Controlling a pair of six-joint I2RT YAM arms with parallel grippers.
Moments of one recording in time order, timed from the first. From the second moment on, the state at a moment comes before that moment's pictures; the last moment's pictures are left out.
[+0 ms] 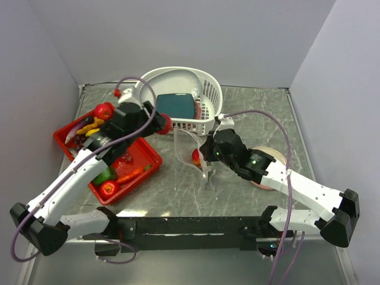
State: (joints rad) left arm -0.56 1.13 1.23 -0.54 -0.25 -0.77; right arm 0.89 1.12 0.98 -0.40 0.30 0.64
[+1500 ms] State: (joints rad) left arm -0.95 1.35 1.26 -0.48 -0.20 -0.87; right arm 0.91 1.10 1.09 -0.52 0.48 0.66
